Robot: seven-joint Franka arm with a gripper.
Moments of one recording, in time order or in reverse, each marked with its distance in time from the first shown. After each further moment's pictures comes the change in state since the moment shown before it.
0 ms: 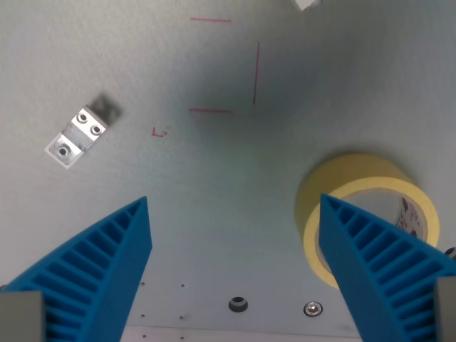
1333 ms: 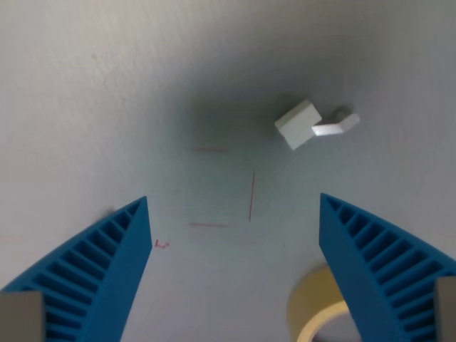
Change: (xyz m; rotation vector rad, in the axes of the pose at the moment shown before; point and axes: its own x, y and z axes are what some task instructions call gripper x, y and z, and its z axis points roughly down) arm 0.086 0.001 0.001 -0.018 0.055 -0.018
